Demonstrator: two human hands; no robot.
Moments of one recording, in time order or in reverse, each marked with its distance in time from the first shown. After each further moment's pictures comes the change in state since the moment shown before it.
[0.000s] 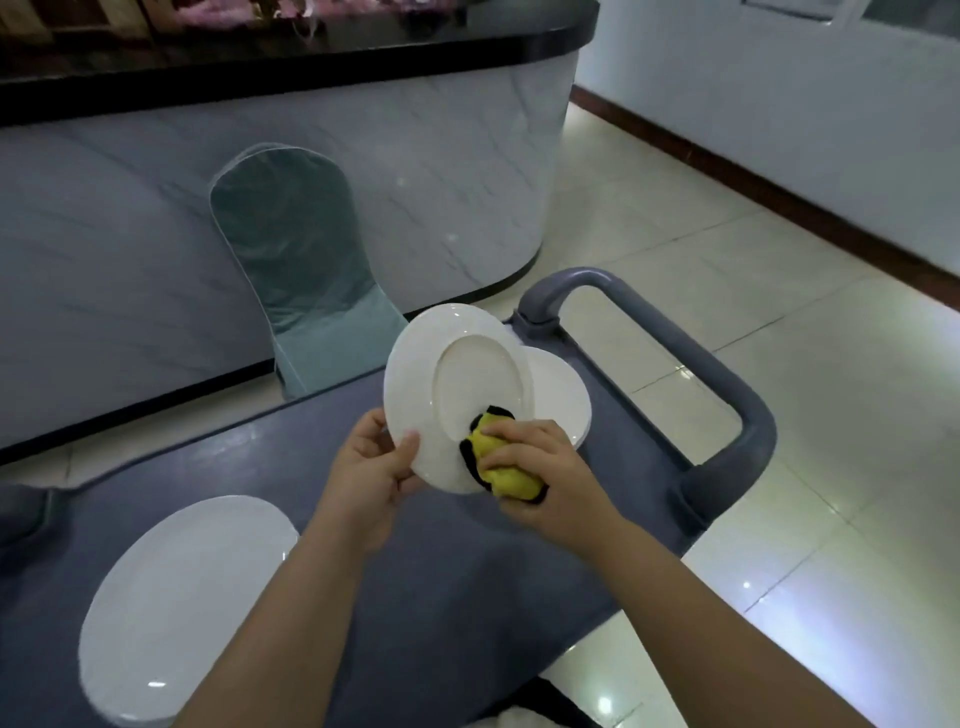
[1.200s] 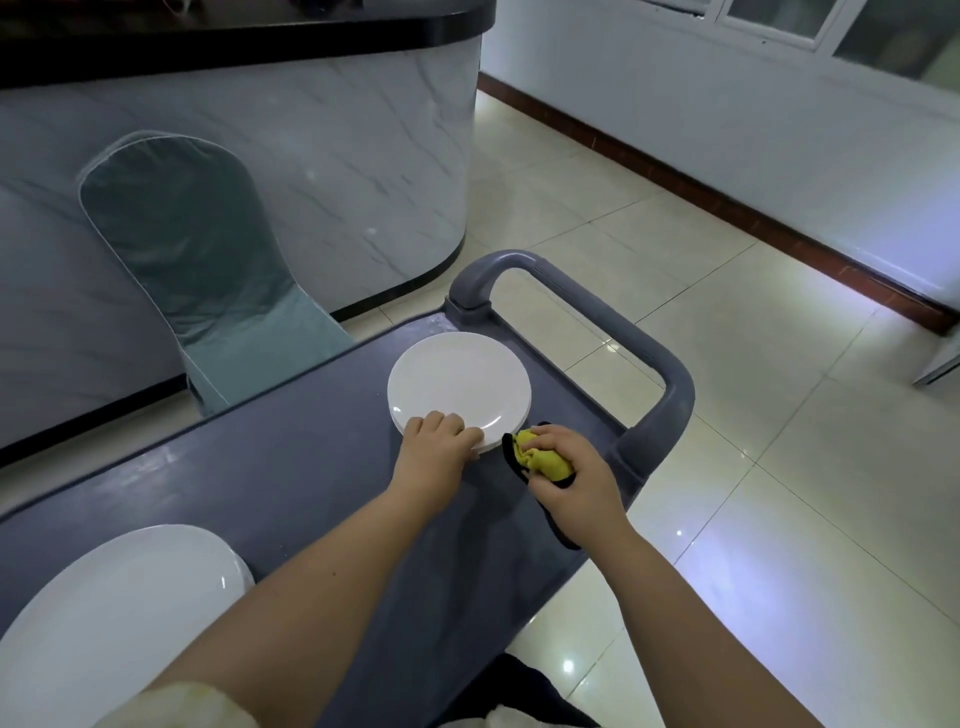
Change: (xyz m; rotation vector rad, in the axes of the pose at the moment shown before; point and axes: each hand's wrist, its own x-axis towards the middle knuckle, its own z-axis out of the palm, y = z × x) left_hand 0.089 -0.115 0.037 1.741 -0.398 0.866; right_hand -0.060 0.009 -0.023 0.049 0.321 0.526
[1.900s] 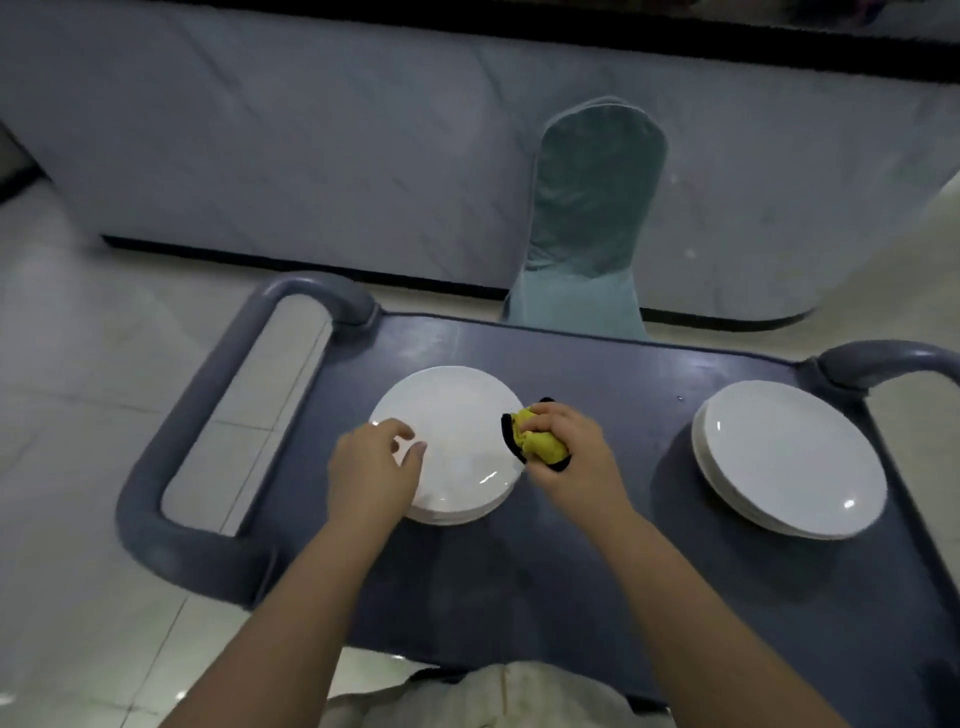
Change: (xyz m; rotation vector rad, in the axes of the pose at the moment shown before) left_hand -0.308 -0.068 -0.120 -0.223 0.419 -1.382; right_hand -0.020 -0.100 0.229 0.115 -0.686 -0.463
